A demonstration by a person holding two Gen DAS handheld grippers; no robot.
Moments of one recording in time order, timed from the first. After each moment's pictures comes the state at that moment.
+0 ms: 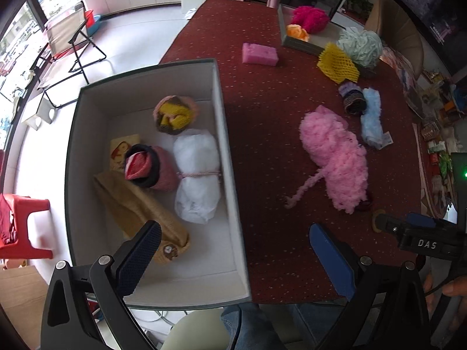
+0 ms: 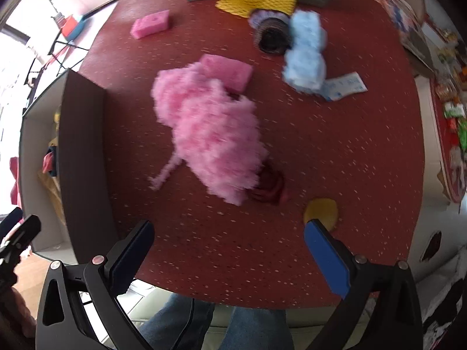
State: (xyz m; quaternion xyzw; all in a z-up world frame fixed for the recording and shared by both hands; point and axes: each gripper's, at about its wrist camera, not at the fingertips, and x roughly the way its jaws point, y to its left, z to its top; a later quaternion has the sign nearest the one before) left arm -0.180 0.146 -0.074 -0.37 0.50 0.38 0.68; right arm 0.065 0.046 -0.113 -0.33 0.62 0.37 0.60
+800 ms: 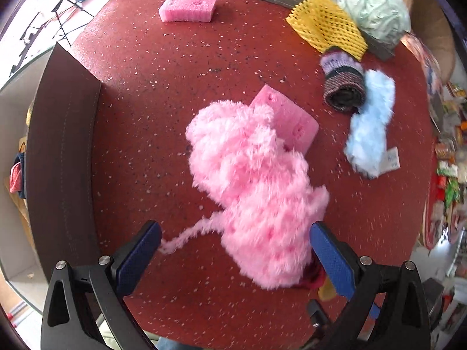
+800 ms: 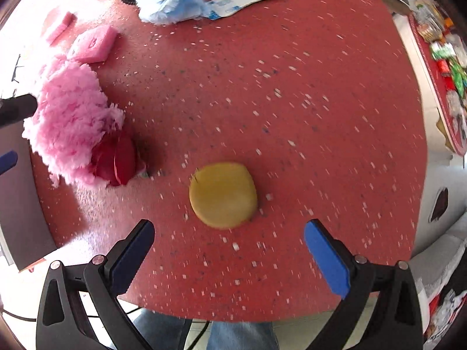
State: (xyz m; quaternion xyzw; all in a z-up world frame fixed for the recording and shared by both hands) left arm 0.003 0.159 -0.158 -0.45 0.54 0.39 0.60; right arm 0.157 -0.015 -0.203 -0.31 0.68 0.31 0.59
